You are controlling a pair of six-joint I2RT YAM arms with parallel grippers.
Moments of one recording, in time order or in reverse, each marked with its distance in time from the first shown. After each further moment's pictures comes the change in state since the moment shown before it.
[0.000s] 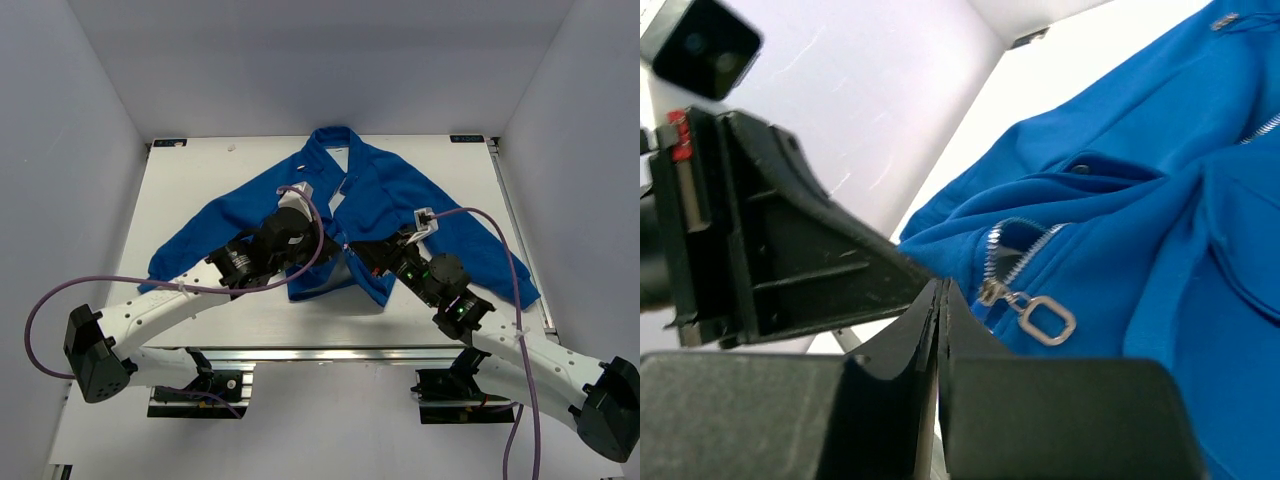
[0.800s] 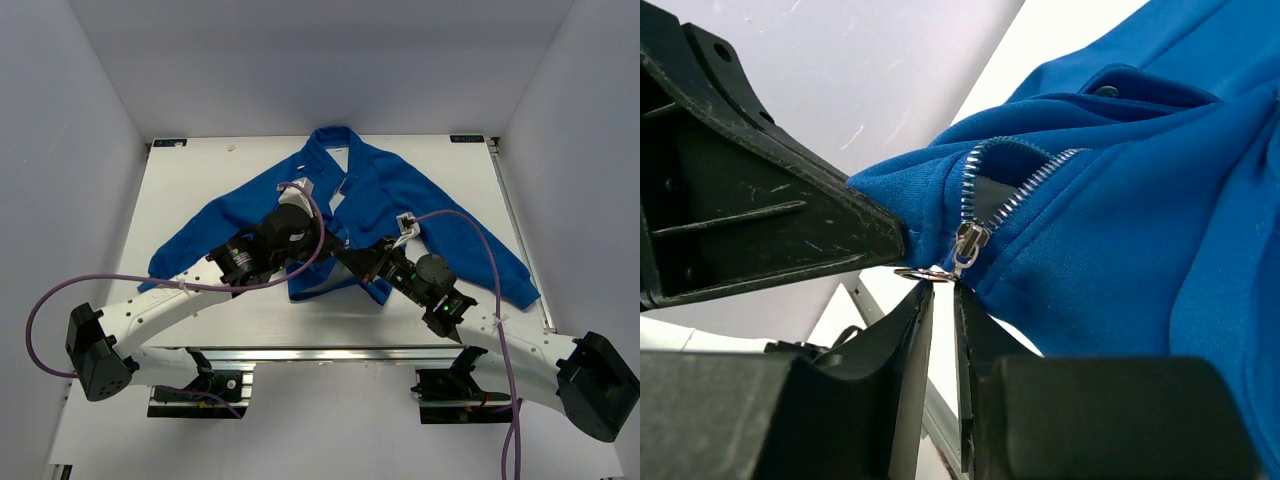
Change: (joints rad) left arm 0.000 0.013 0.031 0.000 -0.003 -0.010; right arm 0.000 0.155 -0.050 0.172 -0.112 0.048
